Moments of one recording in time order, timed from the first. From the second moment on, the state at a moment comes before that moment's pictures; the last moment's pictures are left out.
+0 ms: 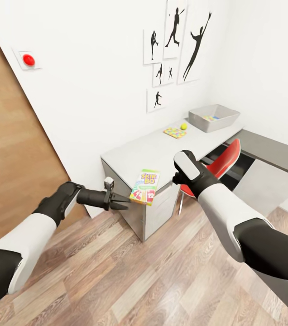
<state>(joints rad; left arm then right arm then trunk) -1.10 0.14 -0.25 -0.57 0.06 1.02 -1.57 -1.32 0.12 0.32 -0.59 -1.02 0.90 -1.15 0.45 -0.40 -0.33</state>
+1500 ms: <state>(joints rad) -1.10 0.19 -0.24 -0.56 0.06 1.02 -1.57 -1.03 0.11 0.32 -0.59 -1.02 0.81 -0.97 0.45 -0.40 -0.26</state>
